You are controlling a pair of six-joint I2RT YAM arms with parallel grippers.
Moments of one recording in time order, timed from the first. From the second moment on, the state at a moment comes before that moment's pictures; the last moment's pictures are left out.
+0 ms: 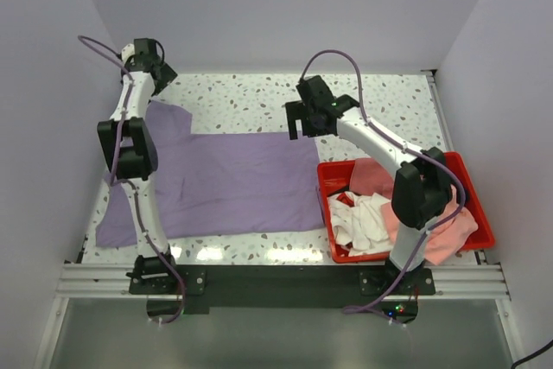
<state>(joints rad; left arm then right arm) 0.13 2.25 2.04 -0.67 -0.30 -0.70 0.59 1.83 1.60 -0.70 0.25 0.33</state>
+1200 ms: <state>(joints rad) 0.14 2.58 2.27 -0.63 -0.45 -0.49 0.50 1.91 1.55 -0.68 0.25 0.32</state>
